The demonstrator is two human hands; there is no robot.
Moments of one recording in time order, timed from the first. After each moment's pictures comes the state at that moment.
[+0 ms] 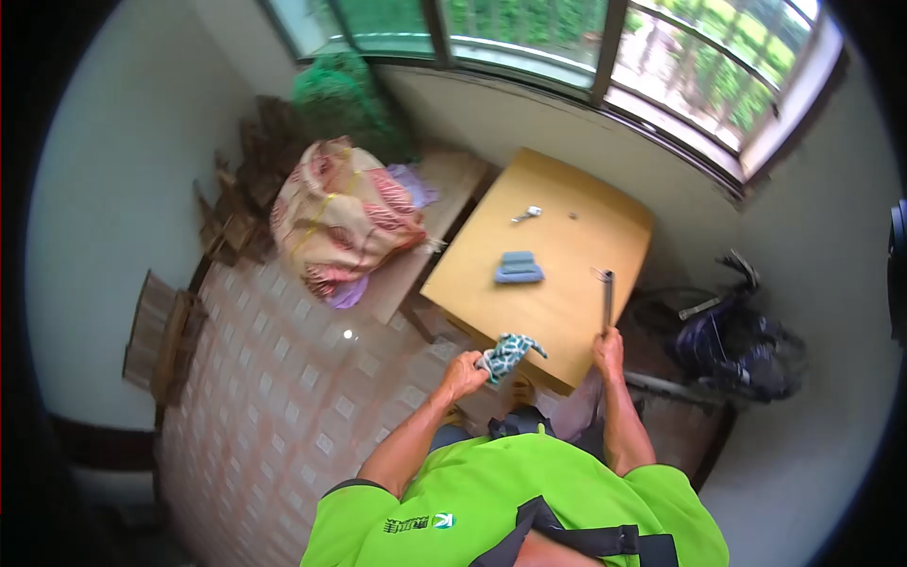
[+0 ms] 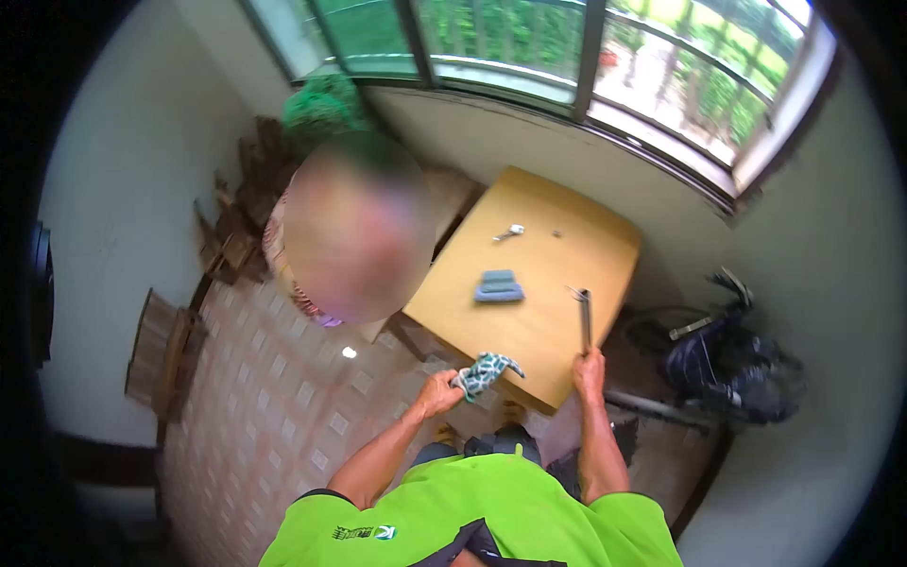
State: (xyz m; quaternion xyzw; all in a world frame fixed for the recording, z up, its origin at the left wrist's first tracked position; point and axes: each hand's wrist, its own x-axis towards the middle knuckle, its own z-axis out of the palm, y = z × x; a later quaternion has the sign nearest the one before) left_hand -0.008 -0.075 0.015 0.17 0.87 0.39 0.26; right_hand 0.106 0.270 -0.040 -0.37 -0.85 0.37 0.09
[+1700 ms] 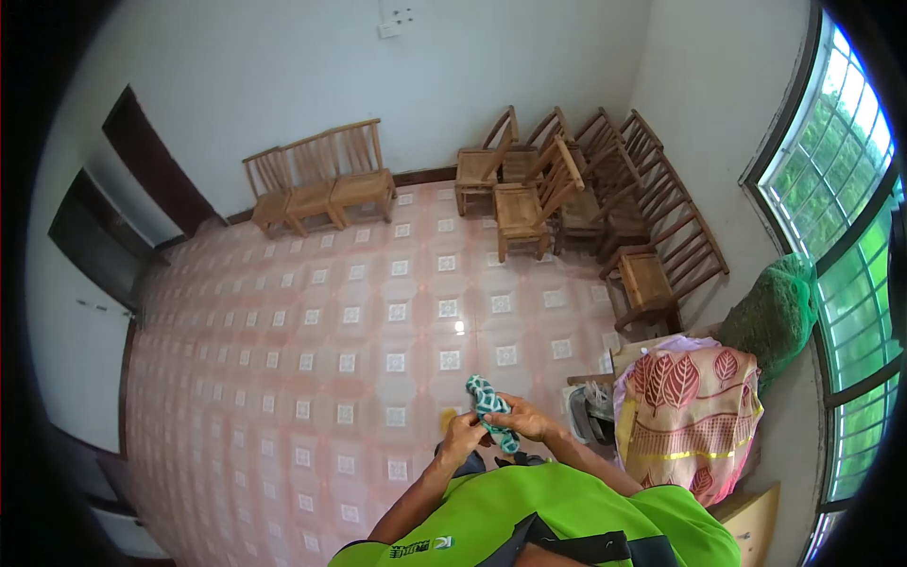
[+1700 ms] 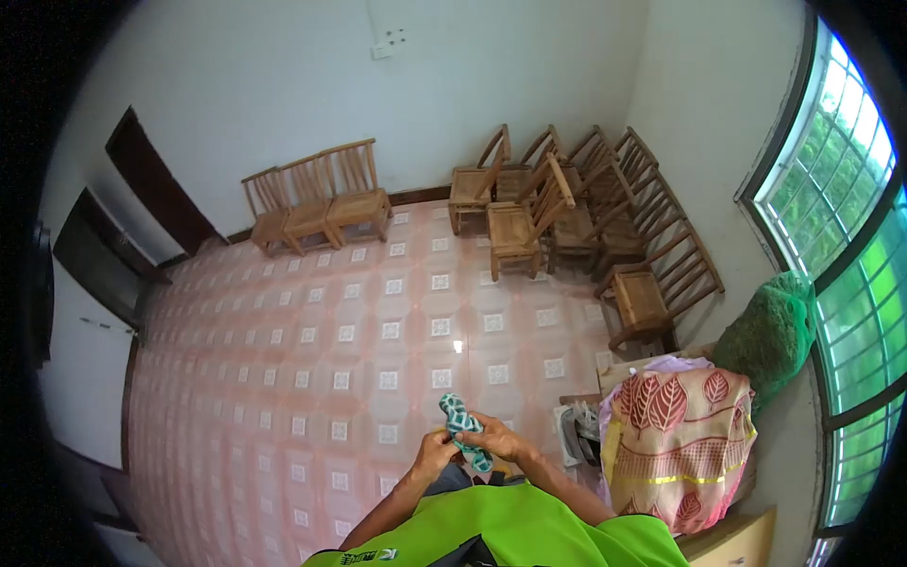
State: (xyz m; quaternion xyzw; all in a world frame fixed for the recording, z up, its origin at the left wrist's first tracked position) left_hand -0.292 -0.856 0.056 -0.30 0.58 0.76 0.02; right_hand -0.438 -0.721 0.081 0.22 -0.54 0.57 -0.57
